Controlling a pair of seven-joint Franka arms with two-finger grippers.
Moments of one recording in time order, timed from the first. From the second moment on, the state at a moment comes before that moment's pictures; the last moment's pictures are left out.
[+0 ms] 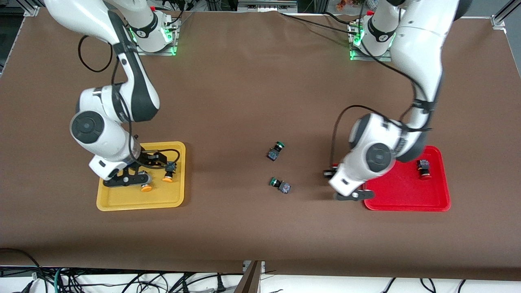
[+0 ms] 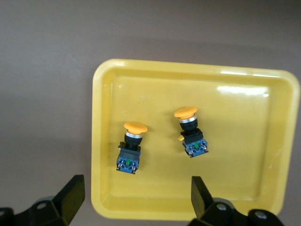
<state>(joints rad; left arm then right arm) -0.19 0.71 -0.10 -1.42 0.00 2.03 -0.30 0.37 0.45 -0.16 -1.62 0.02 2.10 0.10</state>
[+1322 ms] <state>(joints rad) 0.06 0.60 -0.10 -1.86 0.09 2.43 0.02 0.28 0.00 -0.15 -1.69 0.02 1.67 0.07</state>
